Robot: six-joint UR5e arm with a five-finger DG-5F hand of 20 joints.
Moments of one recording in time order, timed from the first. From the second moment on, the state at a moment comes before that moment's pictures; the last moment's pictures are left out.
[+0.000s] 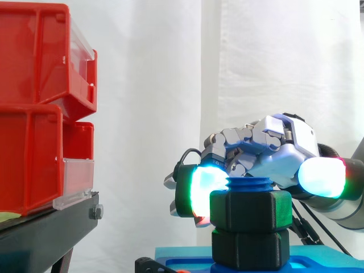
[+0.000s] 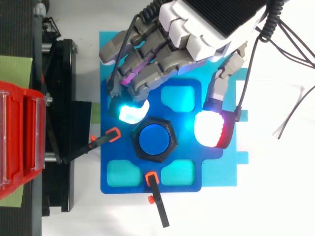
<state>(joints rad) -0.18 -2.54 -0.97 -2.21 -2.46 -0.81</state>
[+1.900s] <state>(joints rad) -0.19 -2.54 -0.97 -2.21 -2.46 -0.77</state>
